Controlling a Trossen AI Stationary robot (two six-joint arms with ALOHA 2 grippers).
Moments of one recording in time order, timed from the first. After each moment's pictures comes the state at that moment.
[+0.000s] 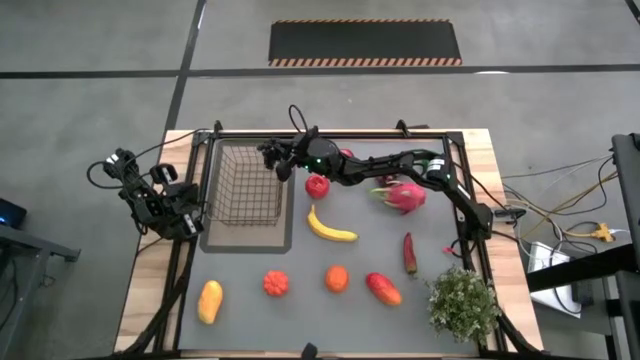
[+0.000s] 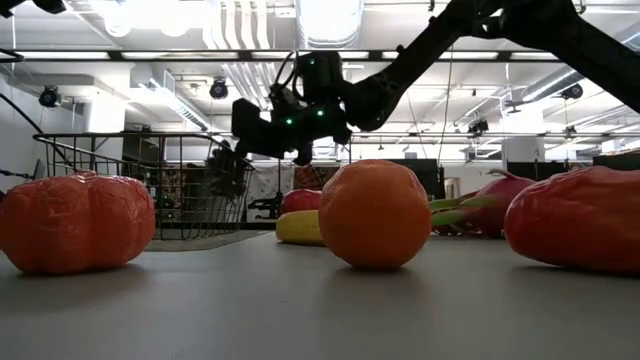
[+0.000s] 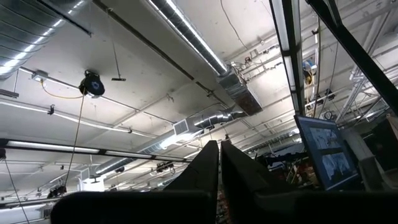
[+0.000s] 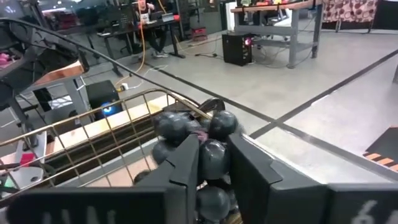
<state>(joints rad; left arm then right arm) -0.78 0.25 0.06 1.22 -0.69 1.22 -0.31 2.30 1.60 0.62 0.21 0.16</state>
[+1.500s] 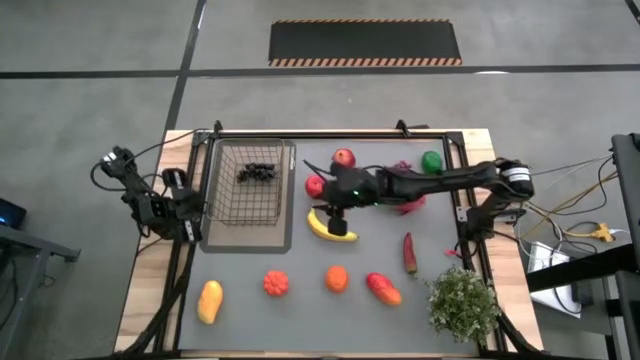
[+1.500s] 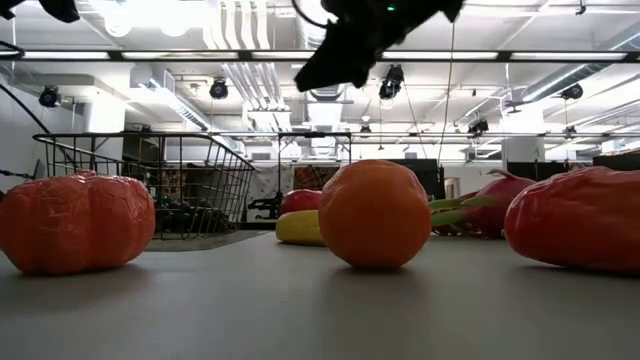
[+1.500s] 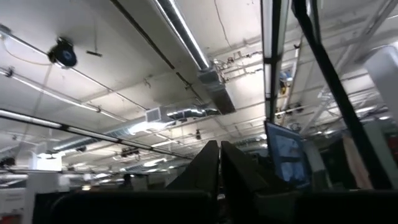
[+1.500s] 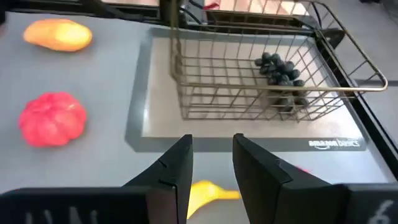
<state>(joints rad) -0.78 0.32 0.06 1.20 -0.68 0.93 -0.03 1.65 1.24 -0.14 0.04 -0.08</state>
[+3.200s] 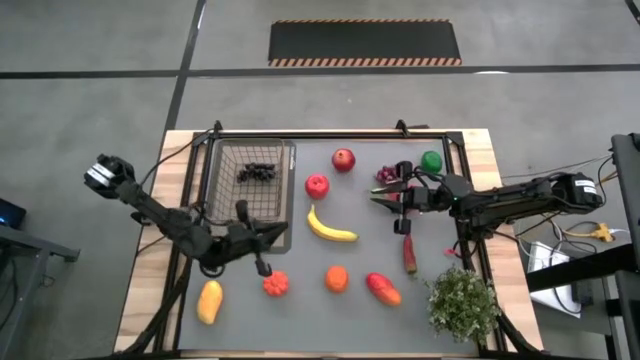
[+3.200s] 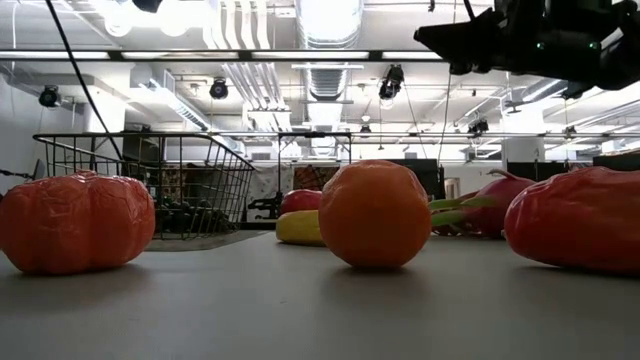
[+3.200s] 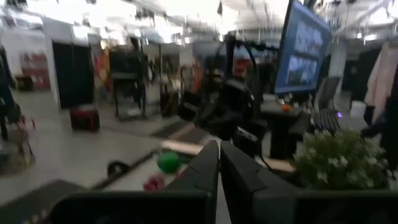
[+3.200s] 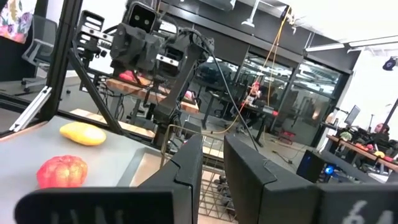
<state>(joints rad) -0.58 1.23 0.62 0.84 -0.97 0.09 -0.13 1.07 0.27 1.00 -0.16 -0.33</state>
